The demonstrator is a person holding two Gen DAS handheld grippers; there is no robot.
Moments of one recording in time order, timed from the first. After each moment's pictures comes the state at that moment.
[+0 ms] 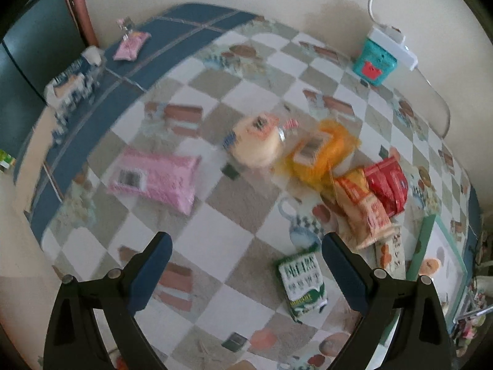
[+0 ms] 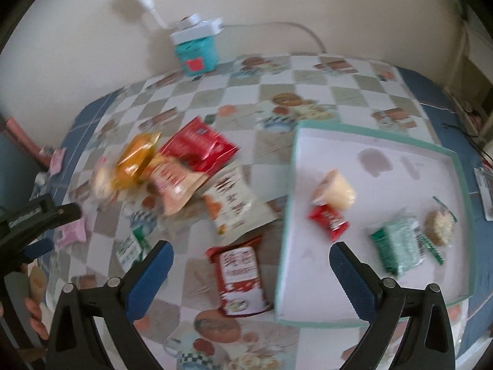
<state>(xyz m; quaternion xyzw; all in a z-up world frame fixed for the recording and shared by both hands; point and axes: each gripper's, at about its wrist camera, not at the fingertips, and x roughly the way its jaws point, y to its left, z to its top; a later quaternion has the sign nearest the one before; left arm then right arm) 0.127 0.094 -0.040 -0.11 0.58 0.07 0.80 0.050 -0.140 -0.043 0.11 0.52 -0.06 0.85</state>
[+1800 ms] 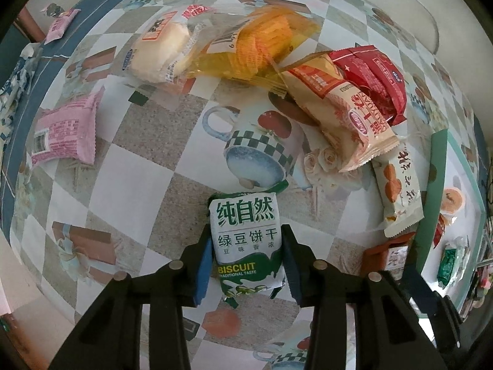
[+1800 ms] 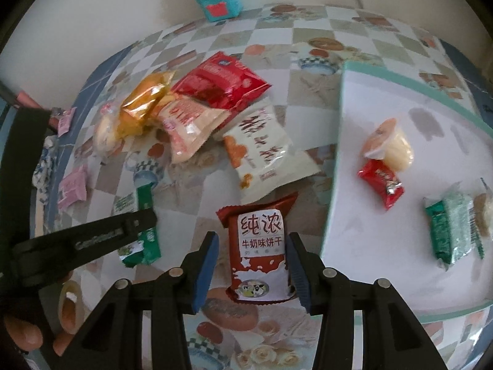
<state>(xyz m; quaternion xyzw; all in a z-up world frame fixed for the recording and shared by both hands) 0.129 0.017 -0.111 -0.04 0.67 -0.01 0.74 0.058 -0.132 -0.091 0.12 0.58 0.02 0.80</state>
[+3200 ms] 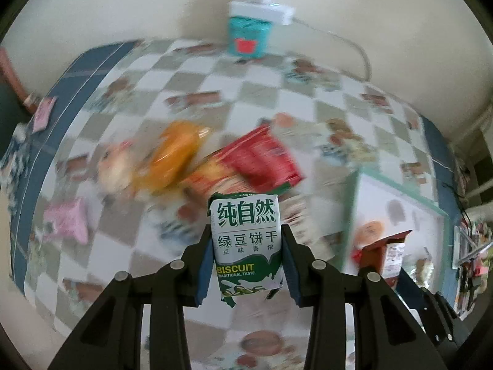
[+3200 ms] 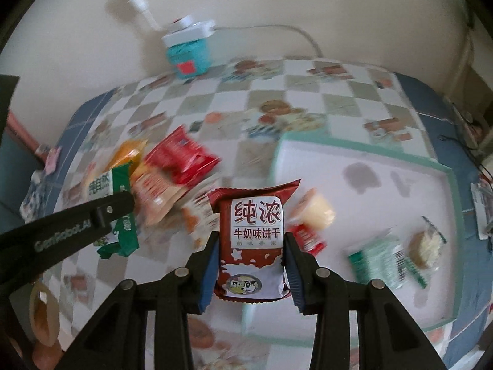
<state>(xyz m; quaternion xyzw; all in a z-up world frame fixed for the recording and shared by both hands) 0.140 -0.061 -0.018 0.00 0.57 -0.09 0.82 0.063 -0.194 -0.033 0.11 0.51 -0.08 0.85</state>
